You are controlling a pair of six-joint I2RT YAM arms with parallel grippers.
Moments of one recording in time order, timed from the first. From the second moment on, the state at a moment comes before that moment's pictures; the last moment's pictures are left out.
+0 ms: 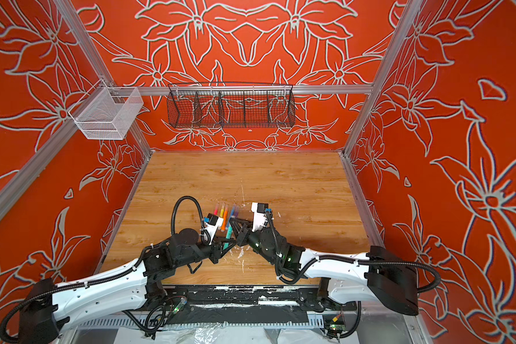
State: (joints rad) left arm -0.92 0.83 0.39 0.05 0.09 -0.59; right arm 1.17 1.20 0.49 0.64 0.31 0.88
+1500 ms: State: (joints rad) left arm -0.91 0.80 0.39 0.08 0.22 -0.52; right arm 1.14 1.16 0.71 0.26 0.38 0.77
